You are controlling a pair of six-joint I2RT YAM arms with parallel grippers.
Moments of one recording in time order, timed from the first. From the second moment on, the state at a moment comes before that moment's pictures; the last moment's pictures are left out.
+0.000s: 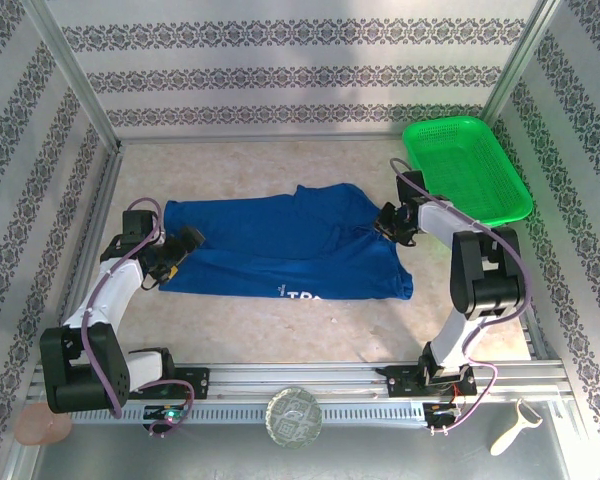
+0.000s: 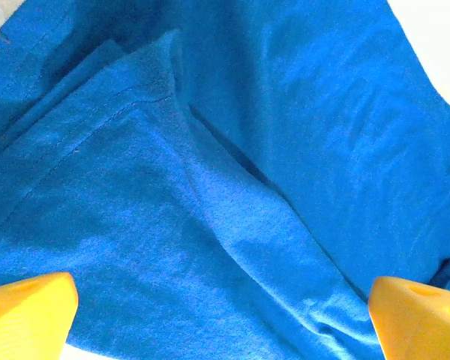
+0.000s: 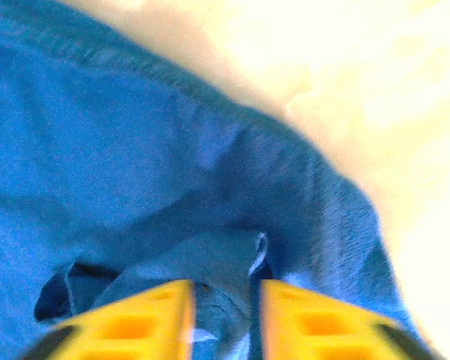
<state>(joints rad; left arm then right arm) 0.15 1.21 0.71 -0.54 0.34 -0.69 0.08 1.75 1.09 -0.49 -0.22 0.74</state>
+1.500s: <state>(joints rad) 0.31 1.38 0.63 -0.55 0.29 -0.55 0.11 1.20 0.55 -0.60 -0.13 0.67</state>
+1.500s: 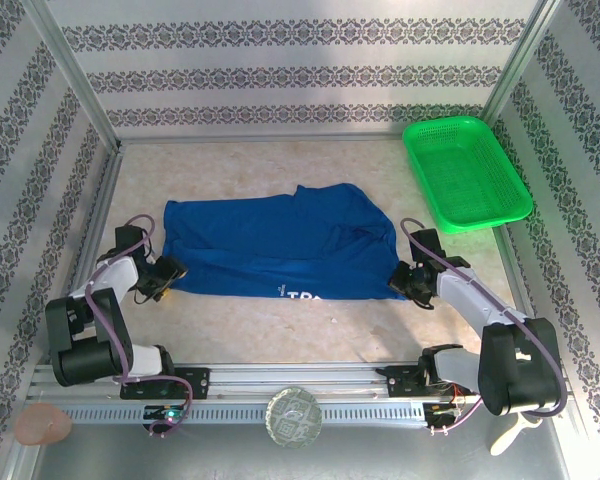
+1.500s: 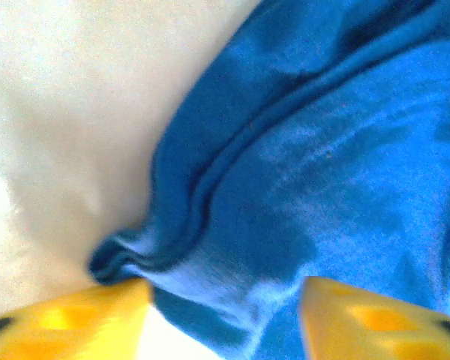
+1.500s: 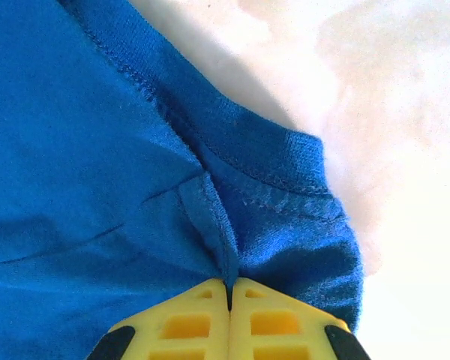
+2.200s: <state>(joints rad) 0.35 0.89 0.41 -0.62 0.27 -0.77 0.09 0.84 0.53 -0.82 -0.12 0.78</state>
